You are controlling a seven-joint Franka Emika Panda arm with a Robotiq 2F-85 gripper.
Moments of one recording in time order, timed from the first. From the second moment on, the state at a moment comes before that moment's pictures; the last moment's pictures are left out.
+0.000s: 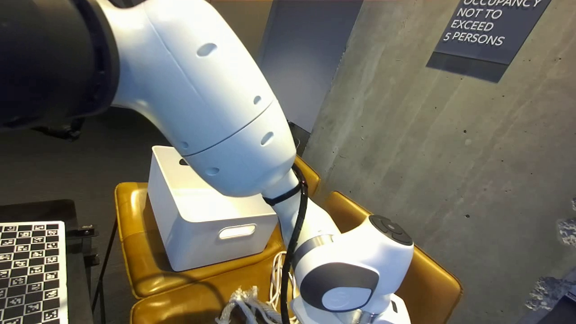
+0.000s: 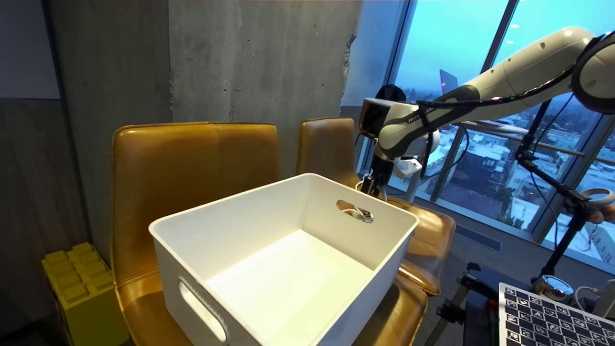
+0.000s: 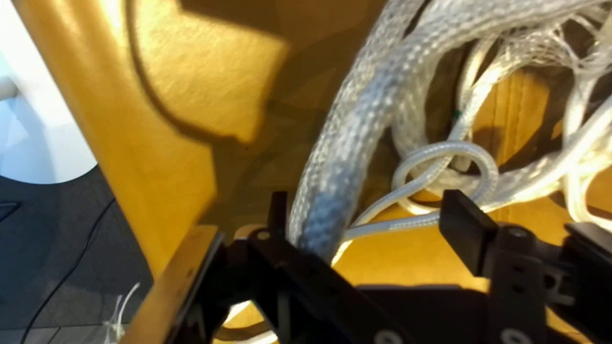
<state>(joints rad) -0.42 1.04 -0.07 -1.26 0.02 2.44 -0.33</state>
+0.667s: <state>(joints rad) -0.38 0.98 -0.07 -1.28 0.02 2.44 -0.30</state>
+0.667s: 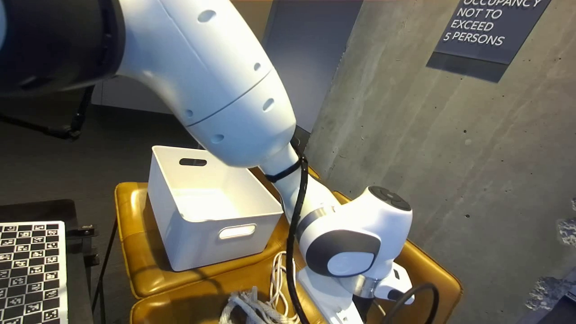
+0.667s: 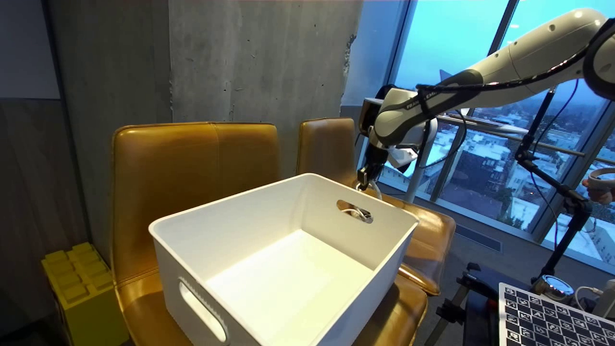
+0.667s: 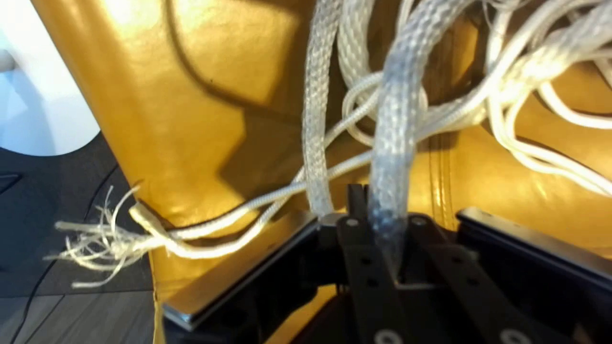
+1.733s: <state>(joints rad) -0.11 0.35 -0.03 -1.63 0.00 2.42 -0.25</state>
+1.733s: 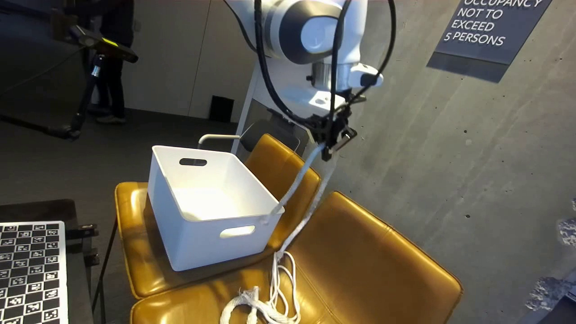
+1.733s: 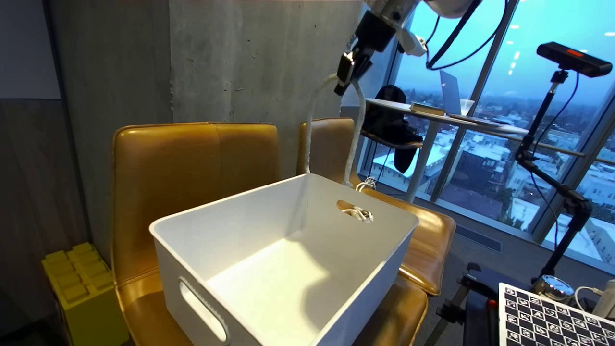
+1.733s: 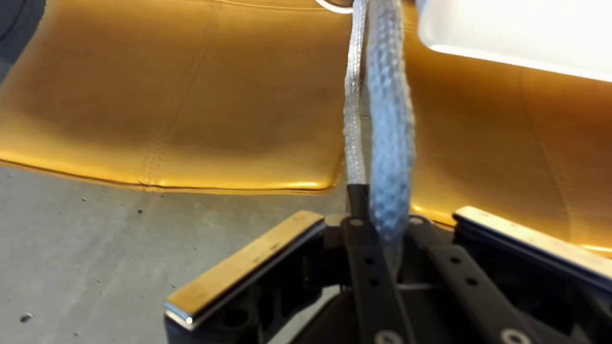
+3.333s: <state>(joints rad) 0.10 -0.28 0.14 -2.28 -0.13 2.39 0.11</state>
